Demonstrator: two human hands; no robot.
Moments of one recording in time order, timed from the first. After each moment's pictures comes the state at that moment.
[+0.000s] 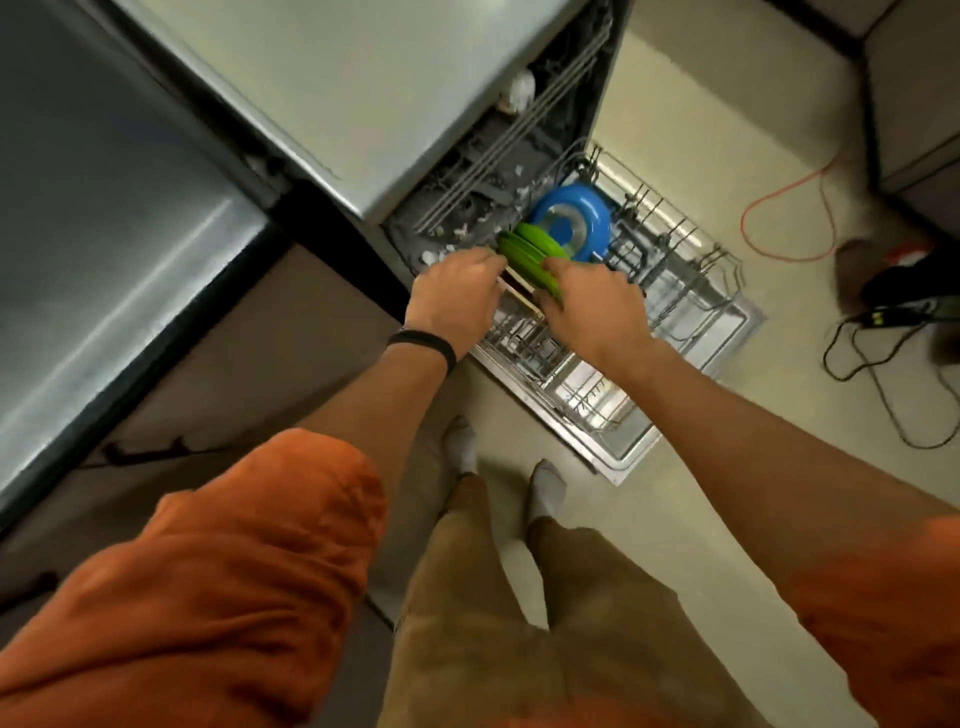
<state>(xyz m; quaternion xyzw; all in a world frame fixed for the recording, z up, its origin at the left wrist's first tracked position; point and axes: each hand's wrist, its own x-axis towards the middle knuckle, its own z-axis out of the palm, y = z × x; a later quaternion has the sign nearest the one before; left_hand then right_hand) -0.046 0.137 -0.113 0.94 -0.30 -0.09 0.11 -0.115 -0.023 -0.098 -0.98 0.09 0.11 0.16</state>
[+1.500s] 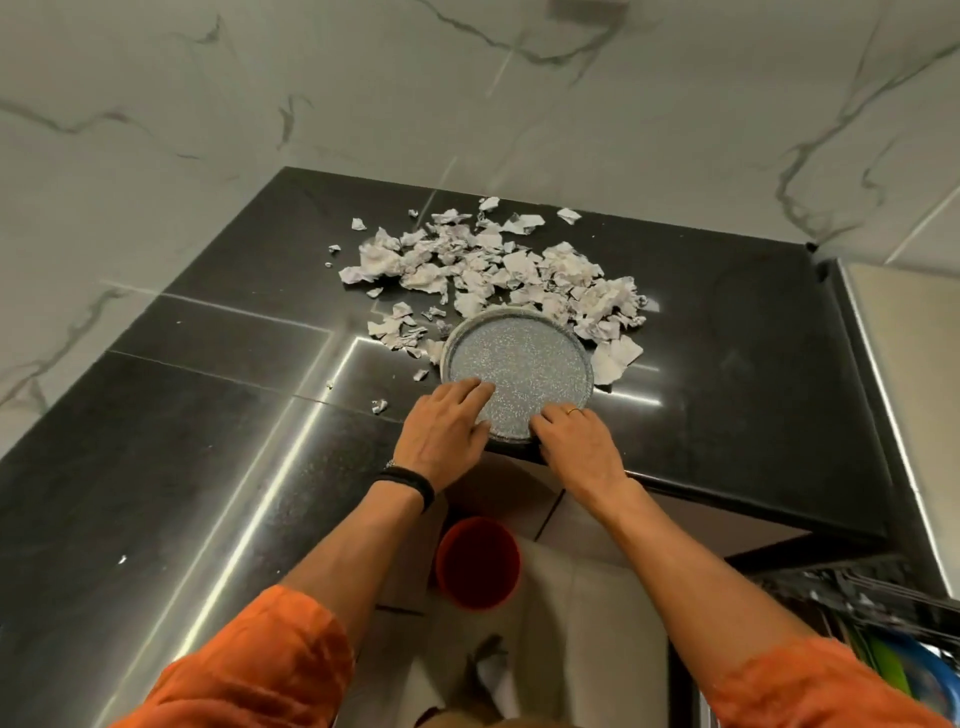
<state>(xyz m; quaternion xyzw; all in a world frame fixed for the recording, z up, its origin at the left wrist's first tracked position) -0.247 0.700 0.011 0.97 0.19 0.10 0.12 -0.117 0.538 0.010 -0.85 -0.53 0.00 -0.02</state>
